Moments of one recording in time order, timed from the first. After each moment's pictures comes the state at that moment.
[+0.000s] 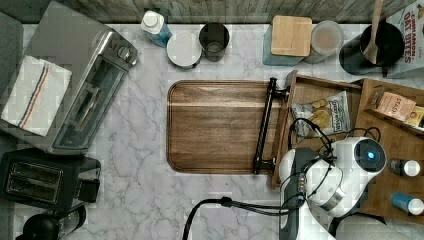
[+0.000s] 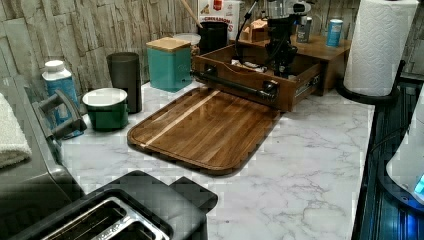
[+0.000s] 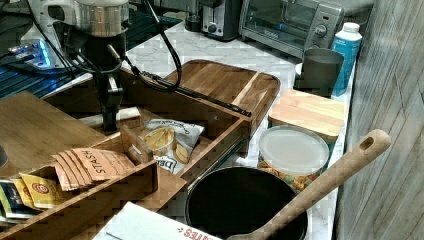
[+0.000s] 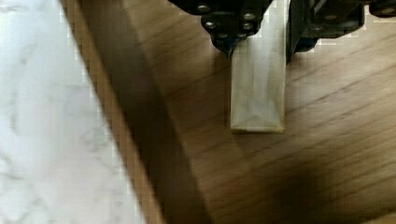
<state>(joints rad) -0.20 0.20 -0.36 -2.32 0.02 0.83 0.84</state>
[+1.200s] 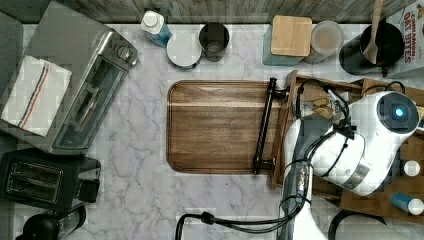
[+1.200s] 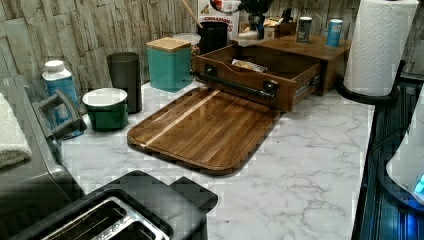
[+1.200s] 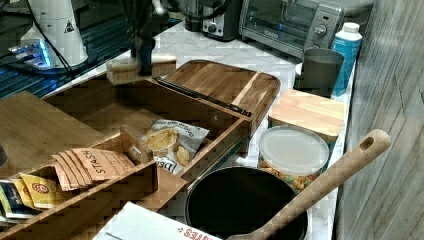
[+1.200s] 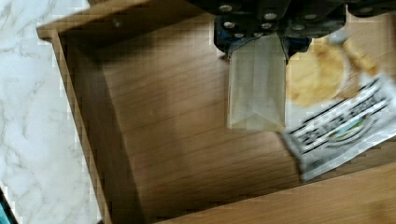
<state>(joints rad) -0.12 0.13 -0.33 -1.97 -0.04 0.45 0.84</state>
